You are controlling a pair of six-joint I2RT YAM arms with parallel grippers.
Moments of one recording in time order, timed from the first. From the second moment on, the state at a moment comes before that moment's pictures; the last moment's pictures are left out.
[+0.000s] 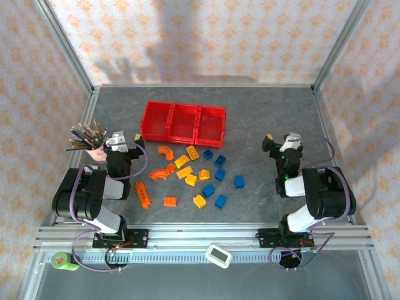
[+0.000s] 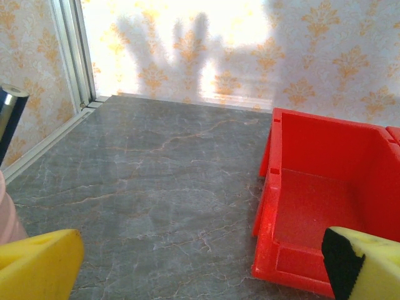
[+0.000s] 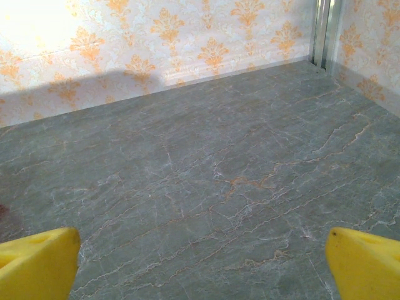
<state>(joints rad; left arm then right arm) 0.02 1.53 0.21 1.19 -0.18 -0.10 0.02 1.52 0.24 1.09 0.14 0.19</state>
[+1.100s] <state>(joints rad) 0.03 1.07 0.39 0.56 -0.25 -0.50 0.02 1.13 0.43 0.39 0.07 0.55</state>
